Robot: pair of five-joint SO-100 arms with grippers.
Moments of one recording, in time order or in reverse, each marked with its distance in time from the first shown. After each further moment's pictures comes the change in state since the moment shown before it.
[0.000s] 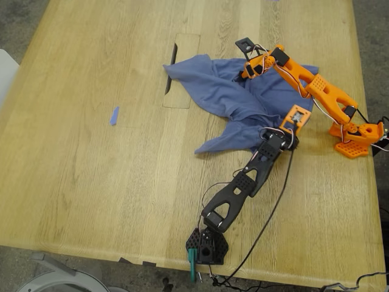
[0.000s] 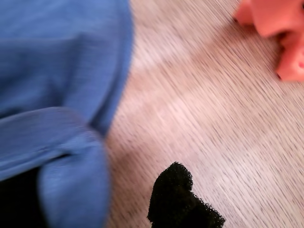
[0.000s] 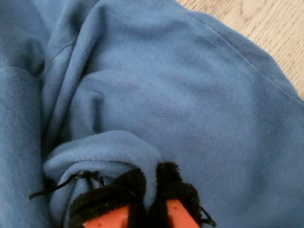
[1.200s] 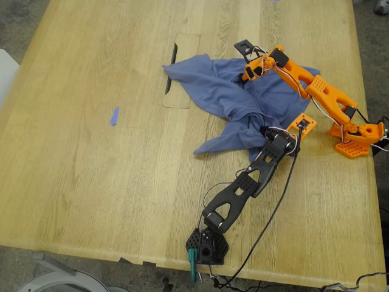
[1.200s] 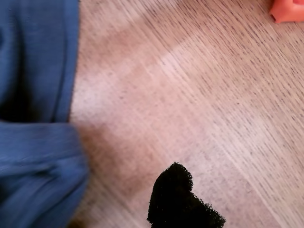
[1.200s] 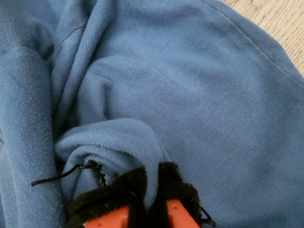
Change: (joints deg) arm 0 3.5 6.1 0.0 11.2 4.3; arm 1 -3.0 1.4 0.0 3.2 0.1
